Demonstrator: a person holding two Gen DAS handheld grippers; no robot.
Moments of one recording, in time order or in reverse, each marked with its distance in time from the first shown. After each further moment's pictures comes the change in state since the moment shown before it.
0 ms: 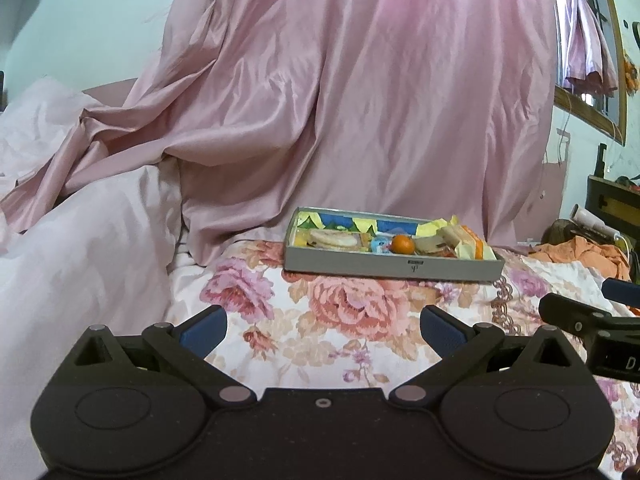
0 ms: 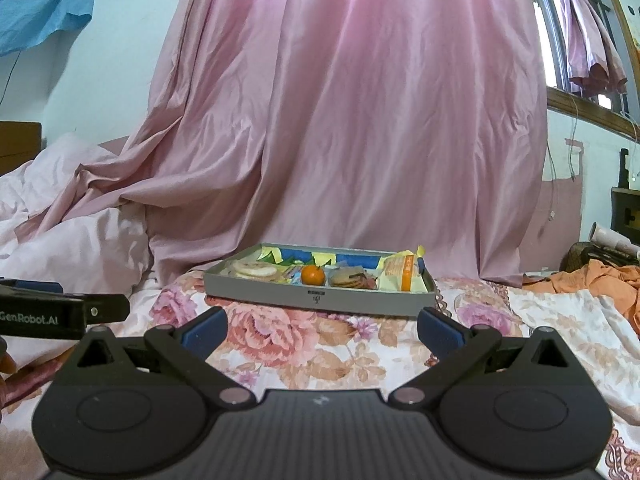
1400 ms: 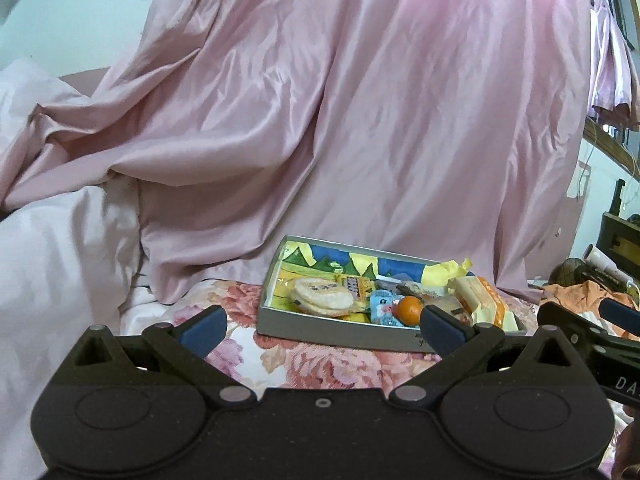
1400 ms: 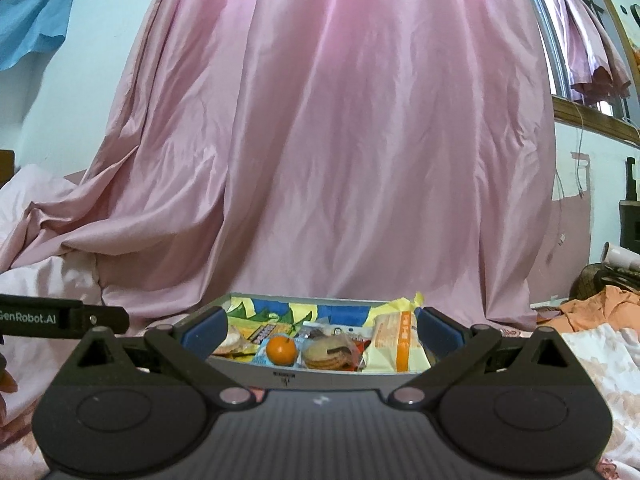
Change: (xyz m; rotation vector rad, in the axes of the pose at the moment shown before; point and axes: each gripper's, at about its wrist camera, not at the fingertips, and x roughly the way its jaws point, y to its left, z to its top) left arm 0.104 -0.004 0.064 -0.084 -0.014 -0.016; right arm 0.100 -0.030 0.039 0.029 -0.085 -0.022
